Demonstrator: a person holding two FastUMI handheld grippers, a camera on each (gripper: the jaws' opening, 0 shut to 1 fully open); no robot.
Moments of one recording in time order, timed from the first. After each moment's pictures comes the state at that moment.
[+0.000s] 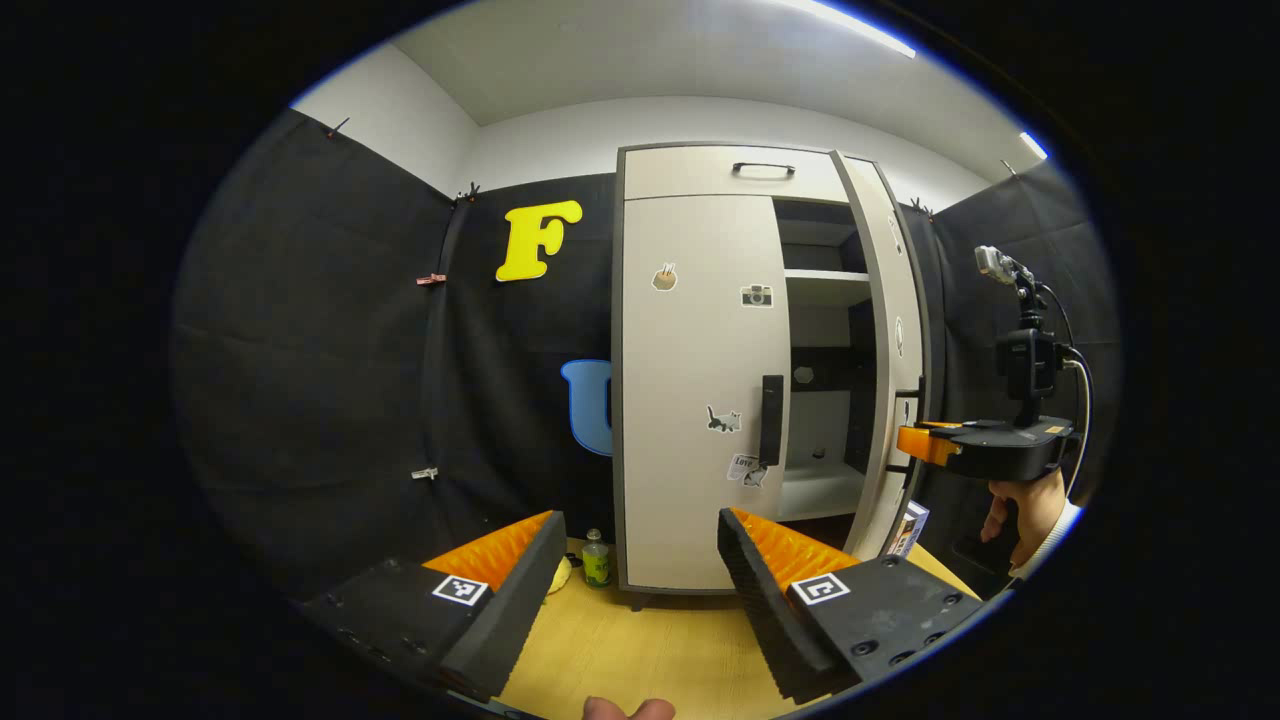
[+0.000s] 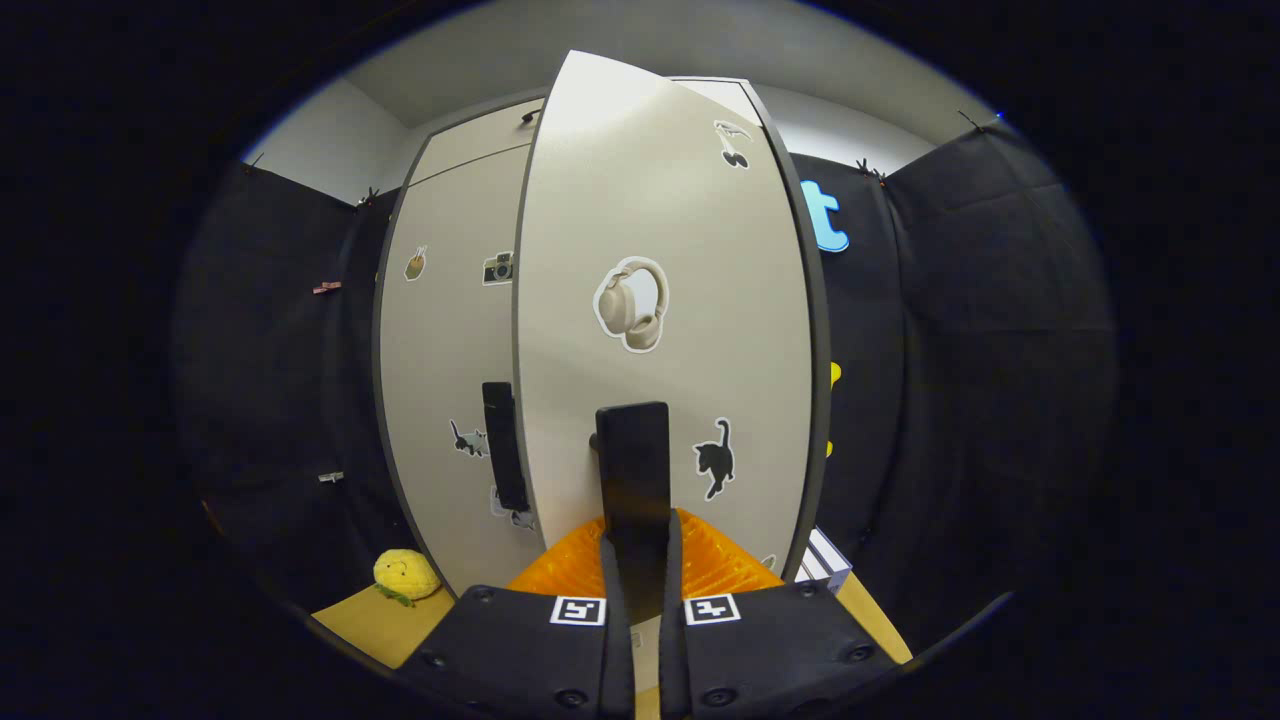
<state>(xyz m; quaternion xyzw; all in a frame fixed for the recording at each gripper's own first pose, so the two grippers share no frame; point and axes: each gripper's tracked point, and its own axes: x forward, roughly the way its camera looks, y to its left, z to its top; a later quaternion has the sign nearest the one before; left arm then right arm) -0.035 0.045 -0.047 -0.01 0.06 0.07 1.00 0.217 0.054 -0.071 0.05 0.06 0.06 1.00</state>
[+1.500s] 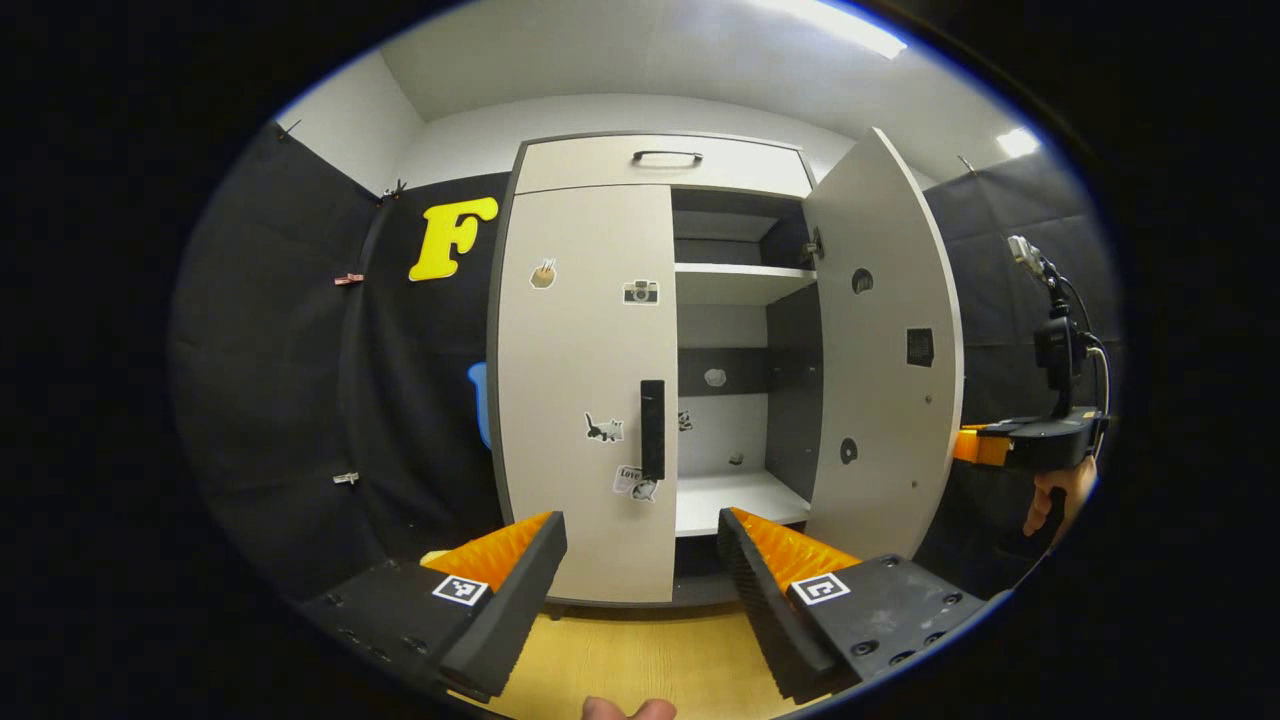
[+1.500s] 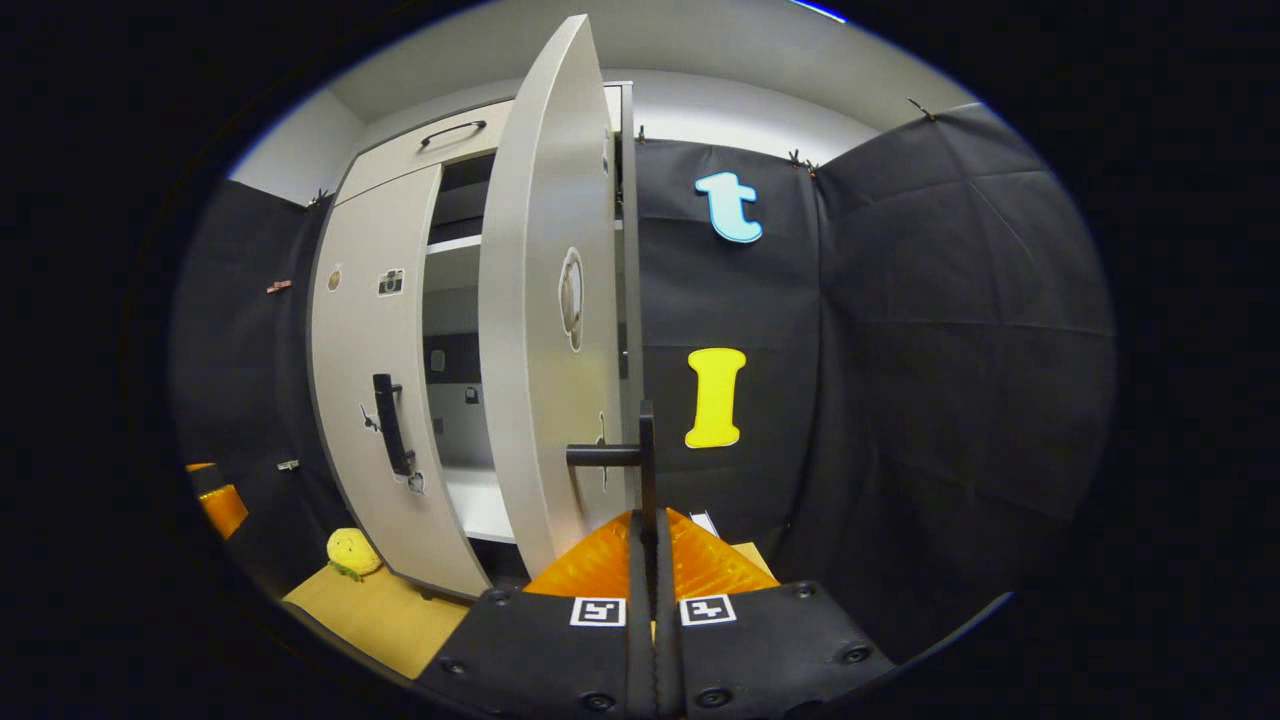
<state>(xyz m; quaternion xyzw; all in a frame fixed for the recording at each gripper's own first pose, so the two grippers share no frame) 0.017 -0.067 -0.043 -0.01 0.05 -0.02 1.00 0.202 -0.008 -0.072 0.05 0.08 0.00 1.00</state>
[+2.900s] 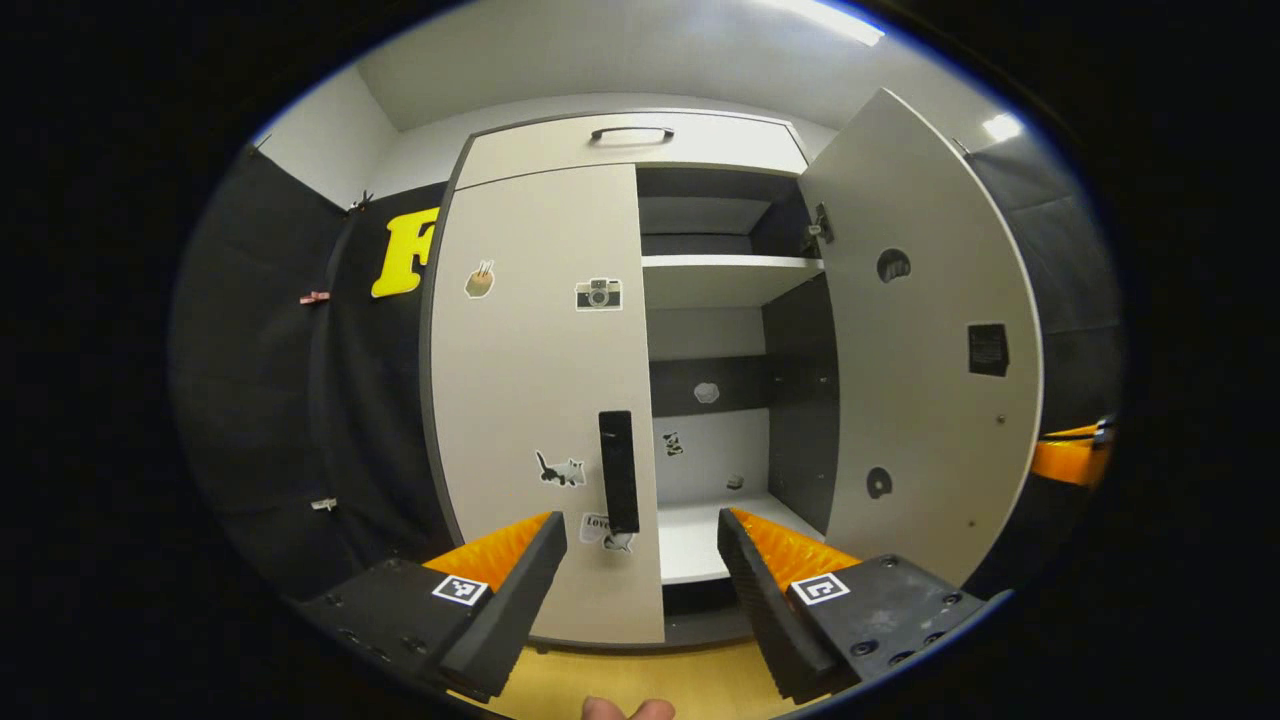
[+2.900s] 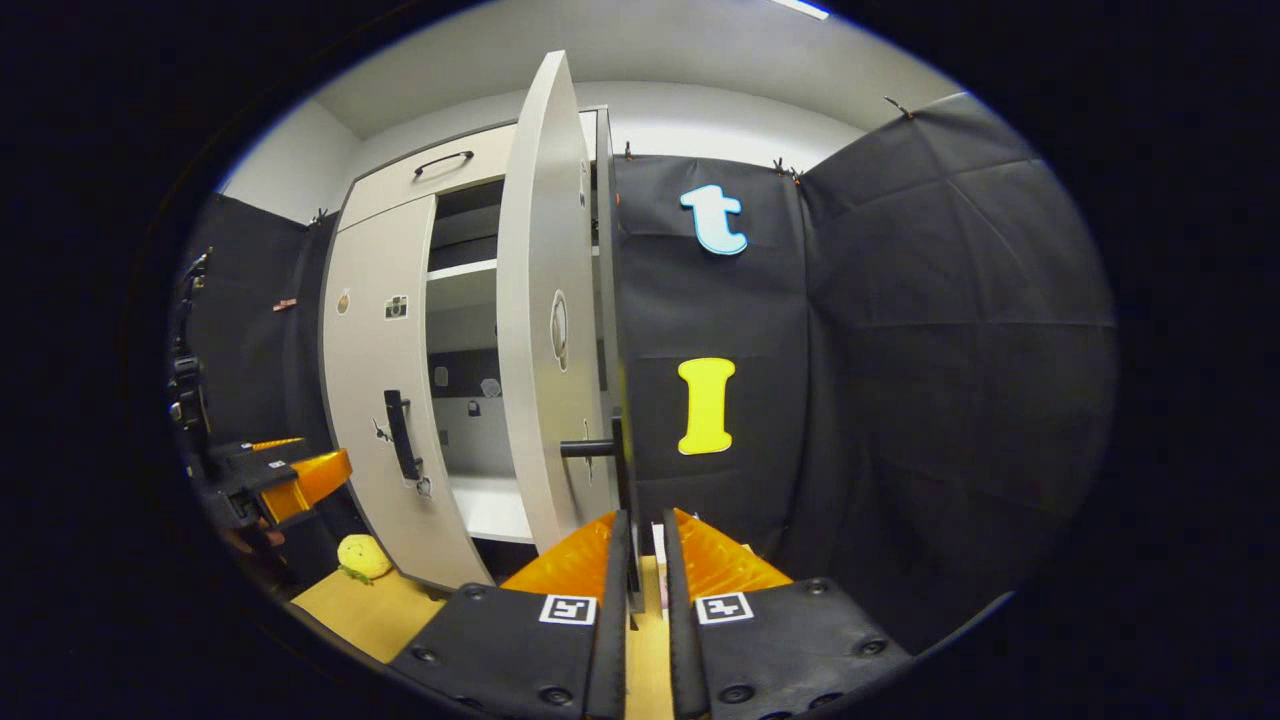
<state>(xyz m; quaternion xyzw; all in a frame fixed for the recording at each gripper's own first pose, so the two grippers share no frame) 0.137 -0.096 -0.034 0.02 0.04 -0.02 1.00 0.195 -0.022 -0.064 0.05 0.06 -0.01 1.00</state>
